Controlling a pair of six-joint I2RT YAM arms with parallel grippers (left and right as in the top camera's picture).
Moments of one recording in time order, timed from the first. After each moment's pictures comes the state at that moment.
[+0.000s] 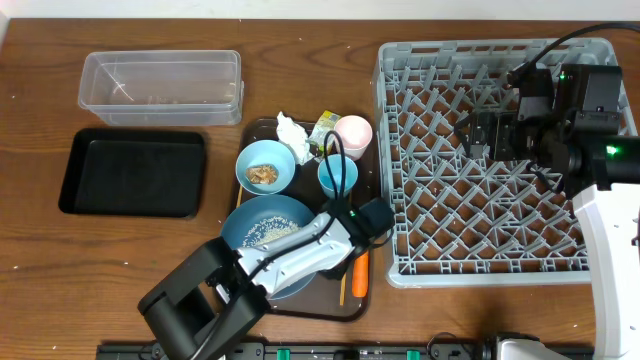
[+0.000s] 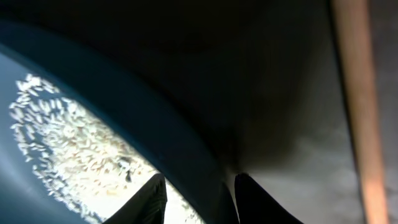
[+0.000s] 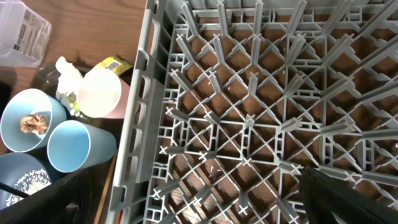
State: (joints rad) left arm -0.94 1.79 1.04 -0.95 -0.22 -0.46; right arm -0.04 1.37 1.37 -0.93 -0.29 -0.01
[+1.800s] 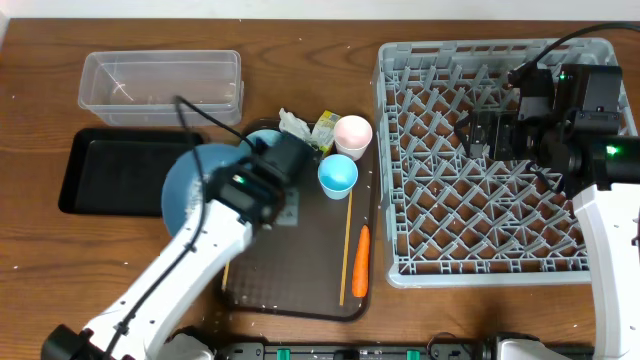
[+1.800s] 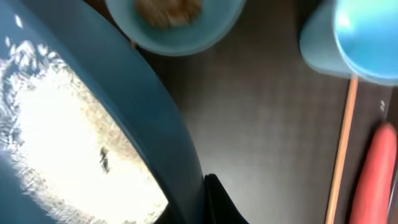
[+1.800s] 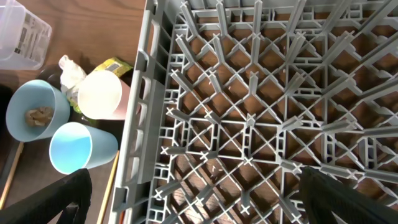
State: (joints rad) left arm -0.54 1.39 1.13 -1.05 -0.19 -0.48; right arm -0.04 1.37 1.37 -0.93 -0.29 0.01
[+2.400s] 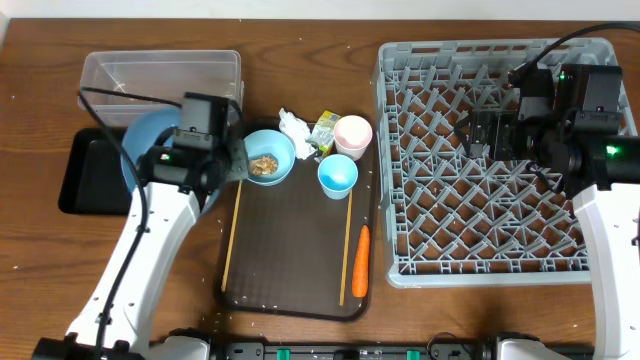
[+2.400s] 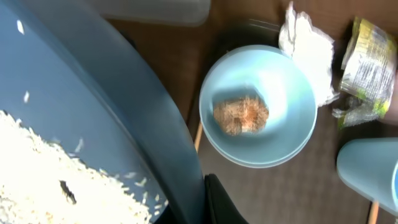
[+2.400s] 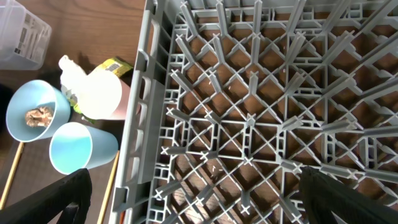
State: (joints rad) left arm -0.16 1.39 1.13 -0.80 -0.10 -0.29; right arm -0.04 1.37 1.37 -0.93 -0.29 0.01
